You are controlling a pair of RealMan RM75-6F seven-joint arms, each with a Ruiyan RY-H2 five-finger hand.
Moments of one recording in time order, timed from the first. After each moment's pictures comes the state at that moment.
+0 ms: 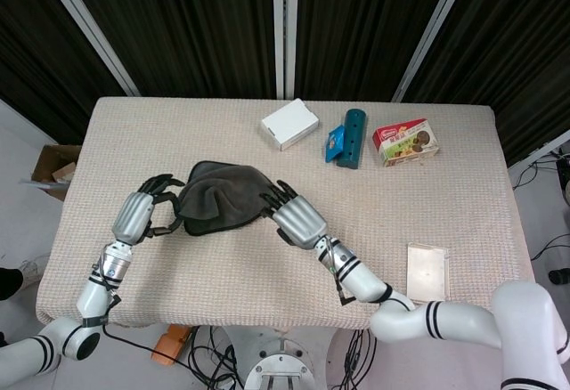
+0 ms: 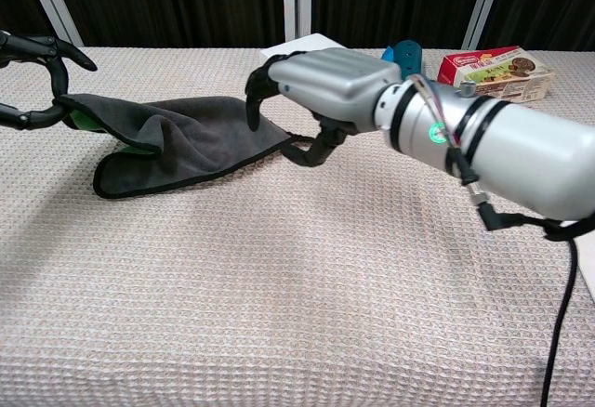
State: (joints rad) left arm -0.45 -1.55 -0.09 -1.21 1.52 1.31 -0.48; right arm 0.90 -1.75 0.22 -1.46 -1.20 0.89 -0.50
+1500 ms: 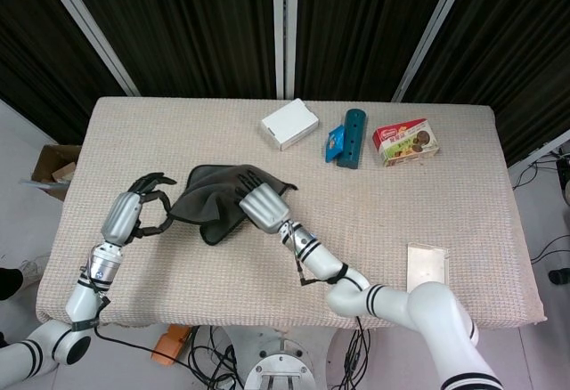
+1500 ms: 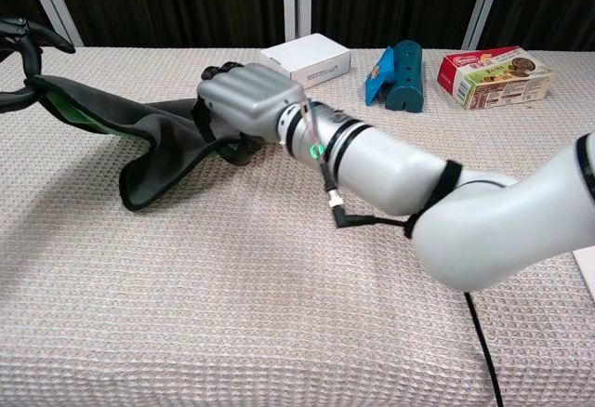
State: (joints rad) left arm -0.43 -1.50 -0.09 -1.26 1.54 1.36 -0.58; right arm 1.10 -2.04 0.21 -0.89 -1.35 0.89 -0.20
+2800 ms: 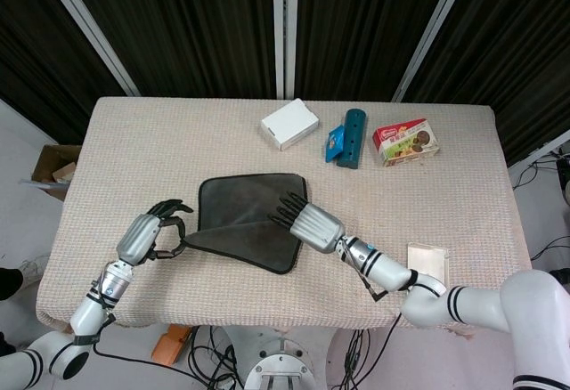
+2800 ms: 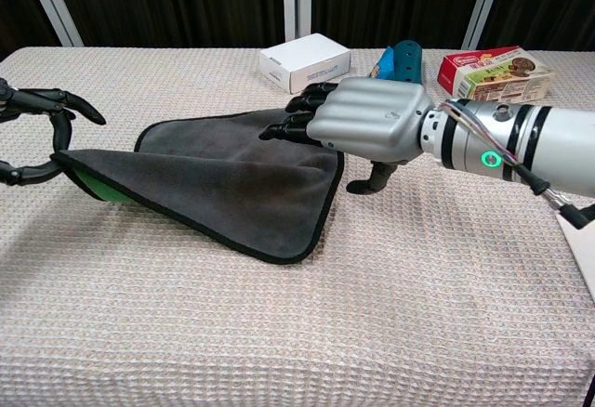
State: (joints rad) left arm -0.42 -1.52 0.01 -1.23 1.61 1.31 -0.57; right arm 0.94 -1.59 0.01 -1.37 -1.50 0.87 -0.44
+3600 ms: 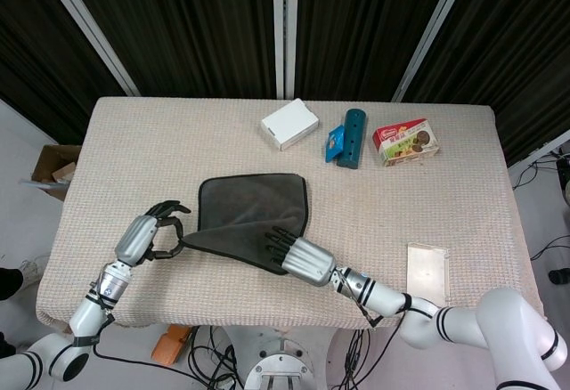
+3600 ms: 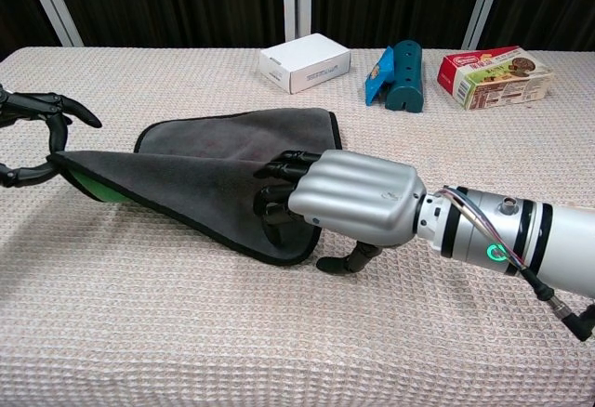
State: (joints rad) left arm -0.41 -1.52 0.01 -1.23 1.59 1.30 -0.60; right arm 0.85 -1.79 -0.10 -1.15 -1.74 1.05 -0.13
